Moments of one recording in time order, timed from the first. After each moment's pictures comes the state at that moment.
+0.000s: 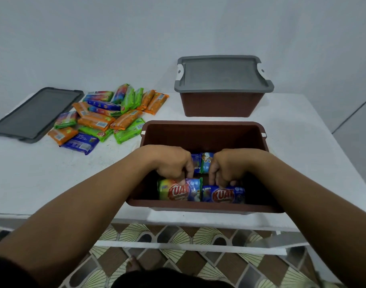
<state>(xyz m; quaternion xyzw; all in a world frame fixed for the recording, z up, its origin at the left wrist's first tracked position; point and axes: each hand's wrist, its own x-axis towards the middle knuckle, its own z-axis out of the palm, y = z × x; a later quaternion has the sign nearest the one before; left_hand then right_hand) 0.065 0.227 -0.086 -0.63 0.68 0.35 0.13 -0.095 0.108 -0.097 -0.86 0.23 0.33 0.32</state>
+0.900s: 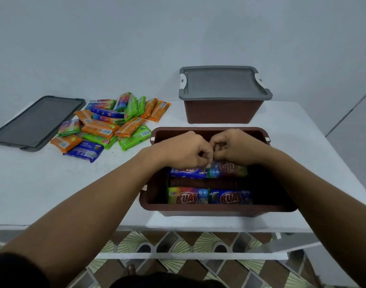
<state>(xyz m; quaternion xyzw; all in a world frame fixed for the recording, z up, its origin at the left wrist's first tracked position) 0.068 0.231 -0.064 -0.62 0.73 0.25 -0.13 -0.096 0.124 -0.055 -0.91 0.23 0.01 0.34</state>
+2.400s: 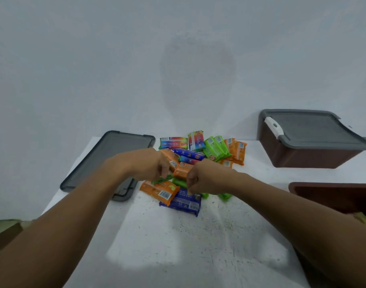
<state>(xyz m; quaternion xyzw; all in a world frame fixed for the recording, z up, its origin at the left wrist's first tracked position) 0.469 0.372 -0.048 -0.71 0.67 0.18 0.07 0.275 0.266 -0.064 -0.95 0.20 0.12 0.19</state>
